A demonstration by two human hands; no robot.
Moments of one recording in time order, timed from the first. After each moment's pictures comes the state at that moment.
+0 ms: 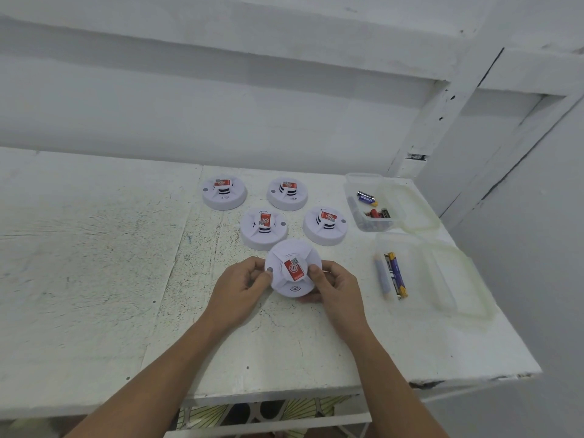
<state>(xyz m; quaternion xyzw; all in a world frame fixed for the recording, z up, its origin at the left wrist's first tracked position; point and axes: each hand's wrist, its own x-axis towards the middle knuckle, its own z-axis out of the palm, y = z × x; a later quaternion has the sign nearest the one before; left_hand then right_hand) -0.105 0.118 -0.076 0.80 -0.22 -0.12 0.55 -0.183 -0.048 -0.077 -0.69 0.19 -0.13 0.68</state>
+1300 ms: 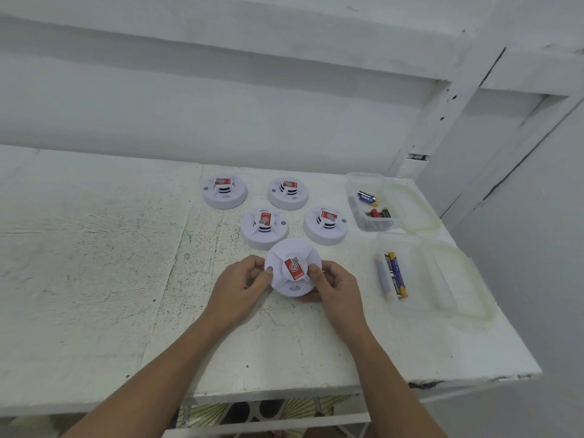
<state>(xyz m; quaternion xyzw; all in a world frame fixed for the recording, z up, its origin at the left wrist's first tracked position) -0.107 0.118 -0.073 0.80 -0.21 -0.12 0.55 -0.183 -0.048 -0.078 -0.70 0.20 -0.13 0.67</state>
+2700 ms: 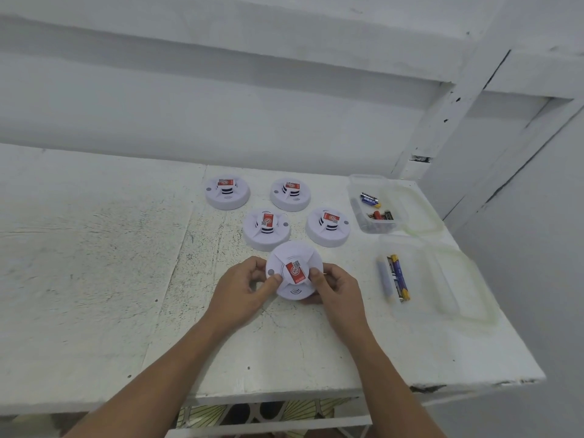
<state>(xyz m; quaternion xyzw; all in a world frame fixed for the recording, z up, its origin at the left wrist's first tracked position) -0.105 0.120 -0.080 0.81 -0.21 -0.12 0.53 -0.185 -0.048 -0.080 -0.72 0.19 -0.12 0.66</state>
